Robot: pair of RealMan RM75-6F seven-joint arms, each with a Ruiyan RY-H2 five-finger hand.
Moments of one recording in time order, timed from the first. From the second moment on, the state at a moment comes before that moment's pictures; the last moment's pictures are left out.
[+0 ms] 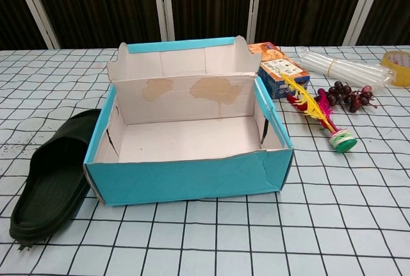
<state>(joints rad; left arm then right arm) -0.58 -0.67 -0.25 -1.85 2.07 1.19 0.83 0.04 -0.92 0.00 -1.71 -1.54 1.44 0.14</state>
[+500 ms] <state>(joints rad) -0.78 -0.72 -0.37 -2.00 1.90 0.51 1.42 0.04 -0.92 0.00 -1.69 -1.54 1.44 0.21</state>
